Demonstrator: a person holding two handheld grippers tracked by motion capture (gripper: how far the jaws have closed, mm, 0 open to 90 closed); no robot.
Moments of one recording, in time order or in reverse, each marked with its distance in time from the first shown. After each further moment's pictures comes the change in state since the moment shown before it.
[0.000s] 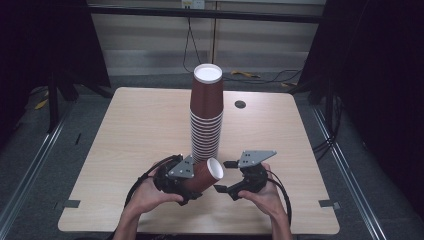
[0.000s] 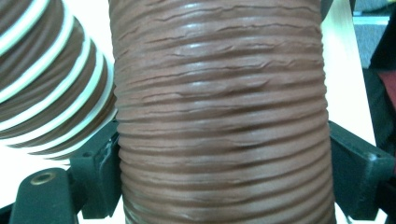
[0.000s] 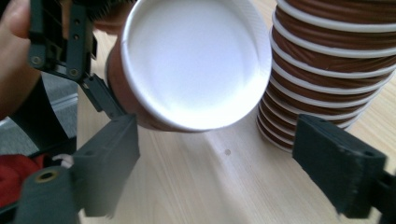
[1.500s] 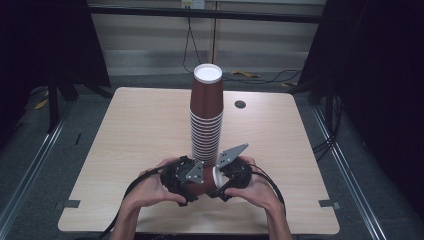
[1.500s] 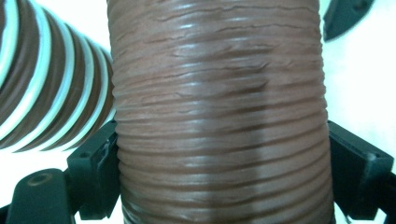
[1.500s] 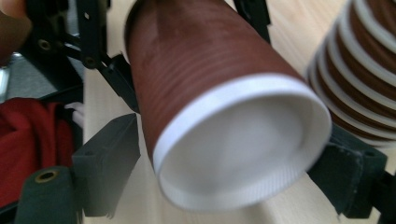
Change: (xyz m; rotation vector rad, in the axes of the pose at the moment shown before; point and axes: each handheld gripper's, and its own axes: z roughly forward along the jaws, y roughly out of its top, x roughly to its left) left arm 0.000 0.014 0.018 0.267 -0.040 0.144; right arm 0.000 0.022 0.037 0.272 0.115 -0.091
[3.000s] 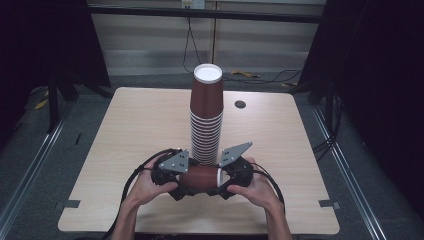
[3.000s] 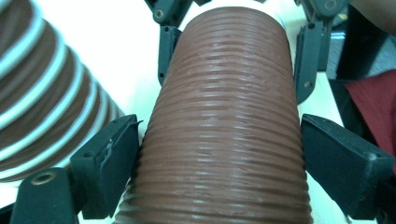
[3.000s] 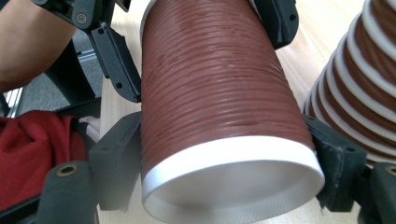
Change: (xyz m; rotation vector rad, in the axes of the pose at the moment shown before) left arm 0.013 -0.024 -0.028 -0.431 -0.033 -0.093; right arm 0.001 0.003 -0.009 -0.083 0.028 -0.021
